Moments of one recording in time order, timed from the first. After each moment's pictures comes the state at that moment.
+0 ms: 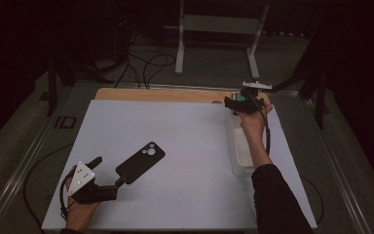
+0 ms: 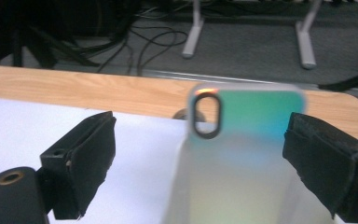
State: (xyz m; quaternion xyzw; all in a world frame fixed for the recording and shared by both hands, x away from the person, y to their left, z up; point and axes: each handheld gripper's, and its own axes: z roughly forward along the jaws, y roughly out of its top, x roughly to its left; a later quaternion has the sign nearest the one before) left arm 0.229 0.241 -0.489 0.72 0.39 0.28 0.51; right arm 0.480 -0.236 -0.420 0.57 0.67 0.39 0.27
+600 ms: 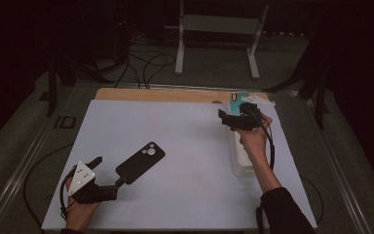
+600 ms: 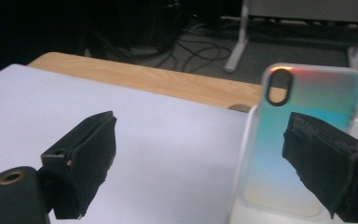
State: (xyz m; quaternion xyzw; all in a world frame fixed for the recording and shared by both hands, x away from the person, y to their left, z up) left arm 0.229 0.241 -0.489 0.72 0.39 0.28 0.51; right arm 0.412 -0.223 -0.412 0.49 0.70 0.45 0.25
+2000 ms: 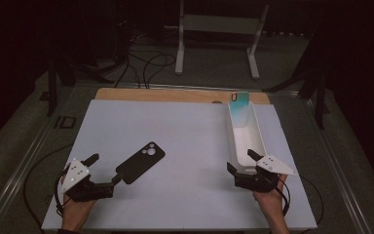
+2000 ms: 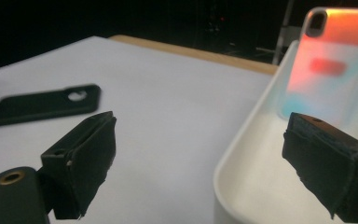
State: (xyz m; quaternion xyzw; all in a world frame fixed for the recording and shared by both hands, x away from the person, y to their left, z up) left arm 0.229 0.245 -0.471 0.71 0.39 0.27 0.52; right arm 0.256 -0.255 -0.466 0.40 0.71 0.52 0.26
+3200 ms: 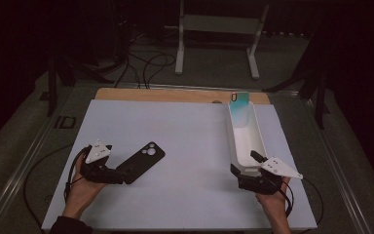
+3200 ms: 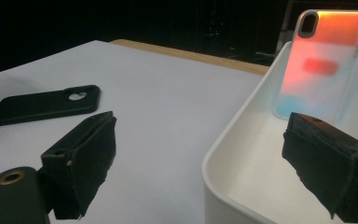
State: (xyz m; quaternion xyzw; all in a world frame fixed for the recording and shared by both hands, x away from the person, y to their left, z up) left arm 0.283 0.220 -0.458 0.81 0.38 0.20 0.40; right arm 0.253 -0.263 -0.467 0.40 0.71 0.52 0.26
